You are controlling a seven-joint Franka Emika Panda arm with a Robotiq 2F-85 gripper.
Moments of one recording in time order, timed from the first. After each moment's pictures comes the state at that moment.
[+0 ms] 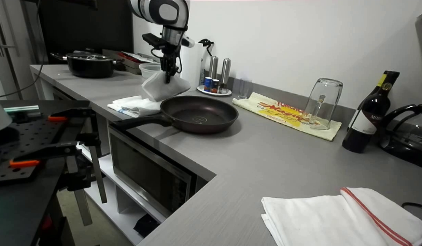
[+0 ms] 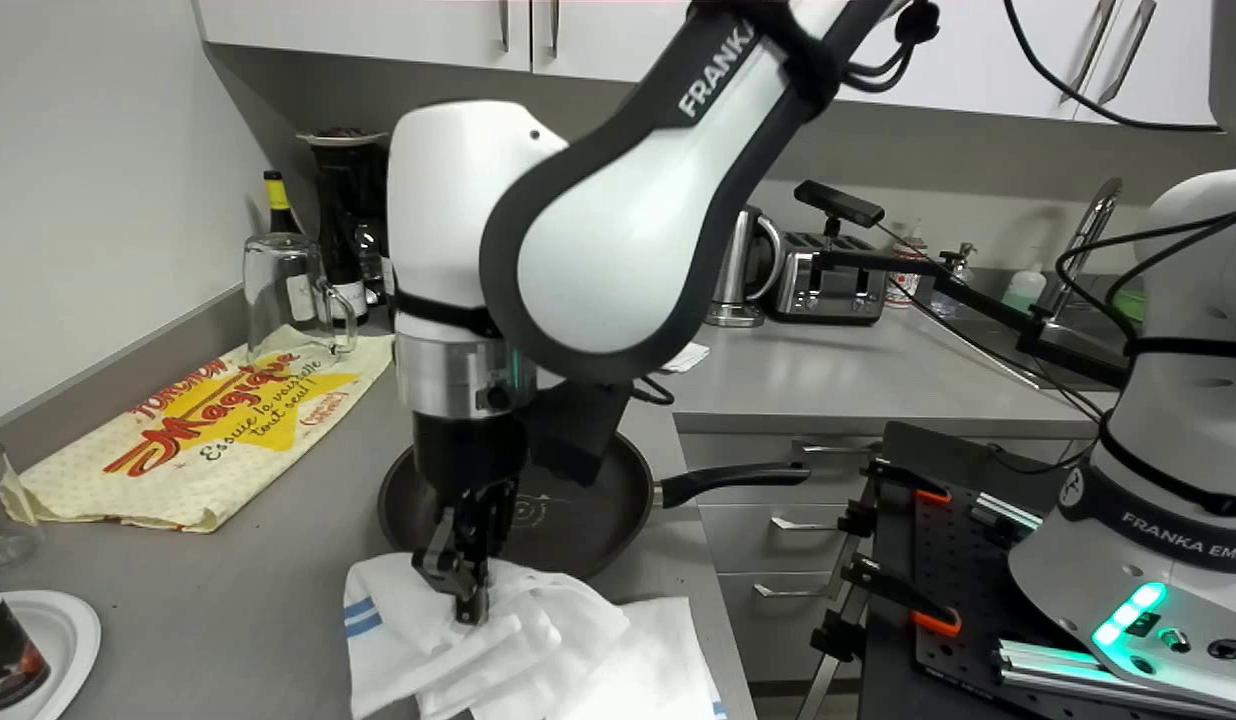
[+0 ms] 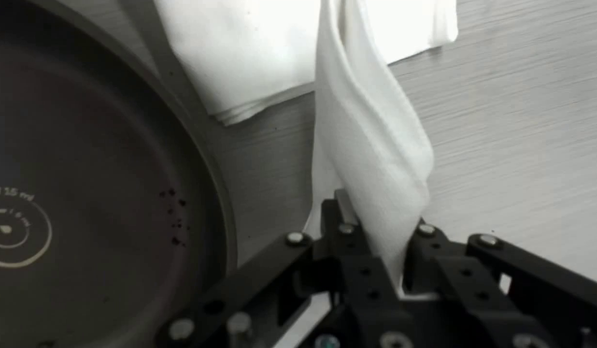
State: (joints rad) arm 0.28 0.44 0.26 -2.12 0.09 2.56 0.14
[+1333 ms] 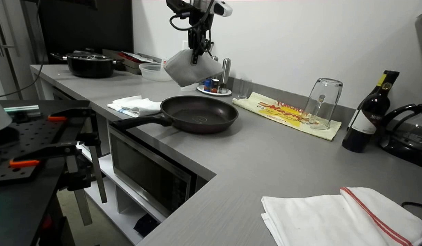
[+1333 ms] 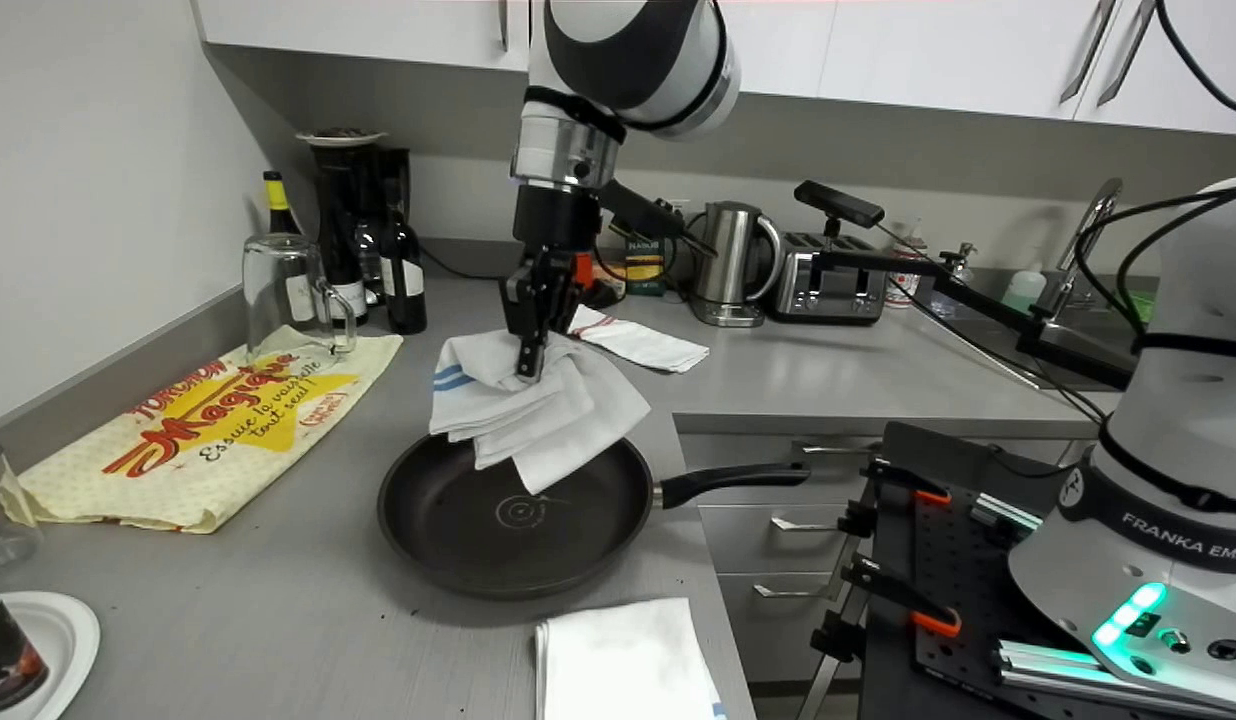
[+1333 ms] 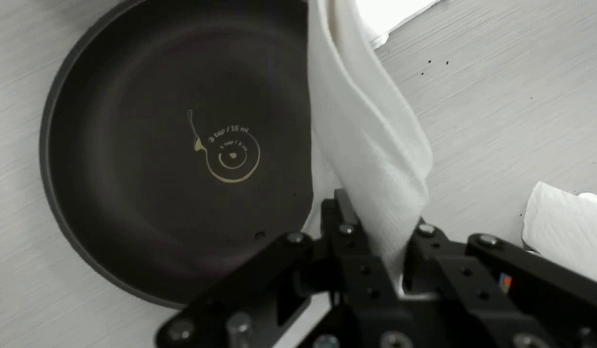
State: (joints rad) arm 0.05 0.16 0.15 -2.18 0.34 2.37 -0.15
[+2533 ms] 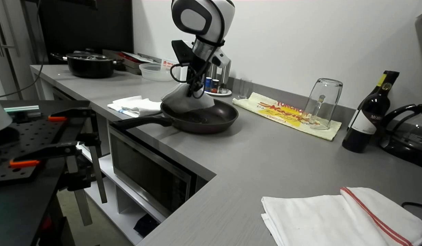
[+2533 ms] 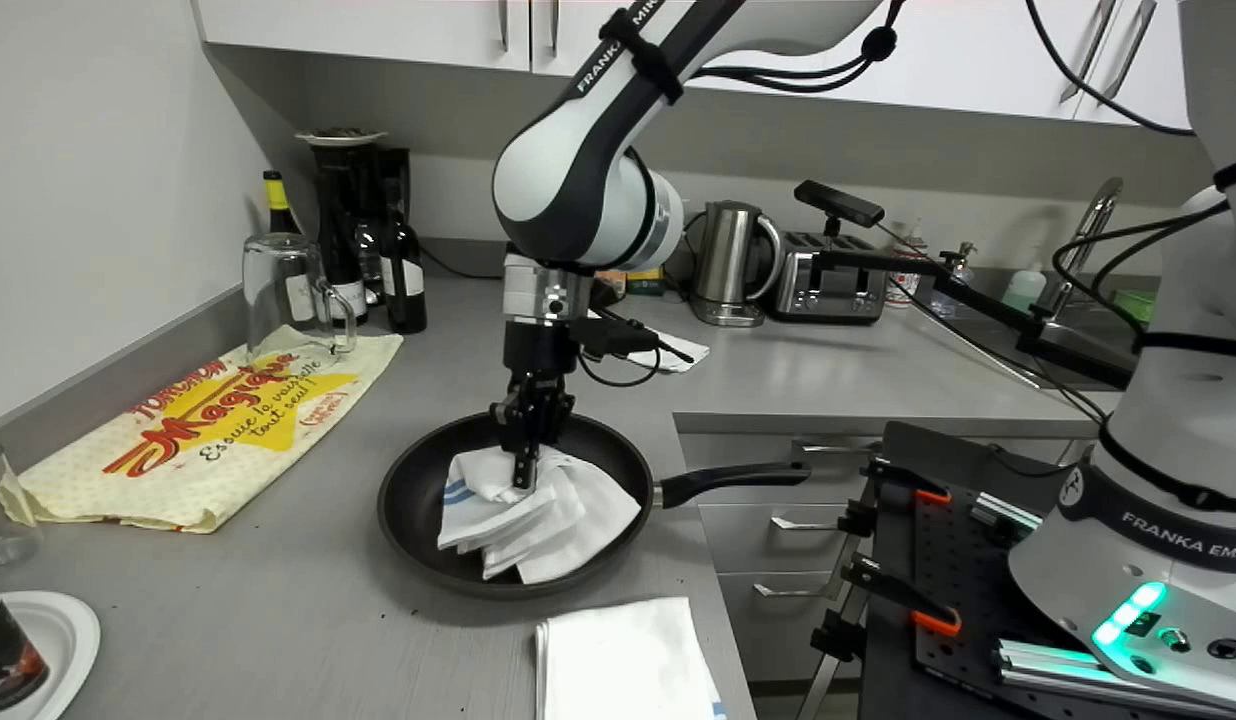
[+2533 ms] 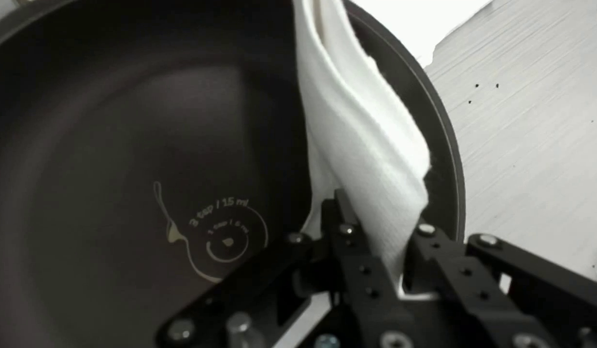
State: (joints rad) arm 0.03 0.48 0.16 -2.07 0.45 2.43 -0.23
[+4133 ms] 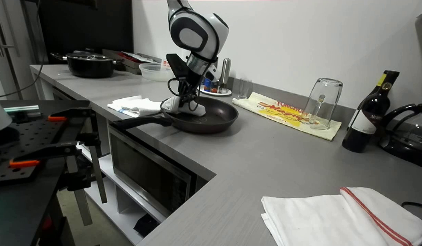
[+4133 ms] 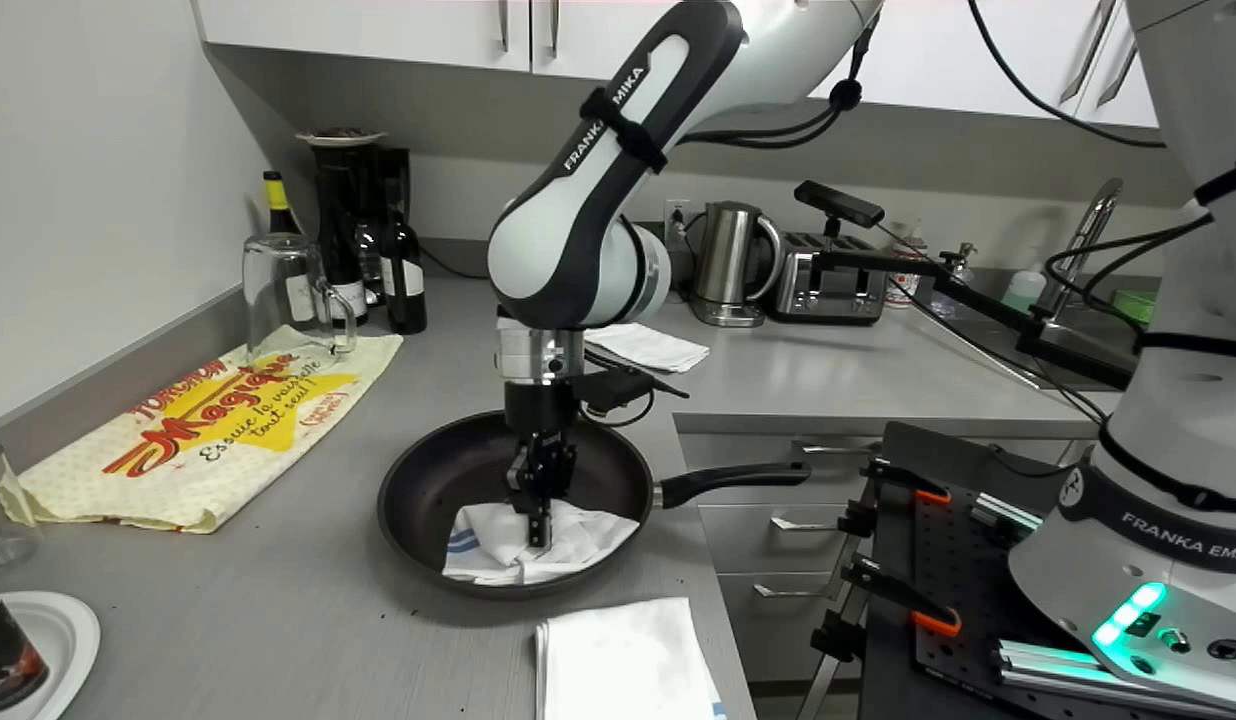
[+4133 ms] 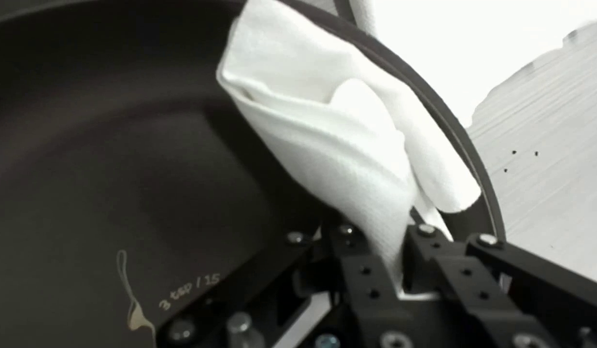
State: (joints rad) arm 0.02 0.60 0.21 -2.04 0.36 2.43 -0.24
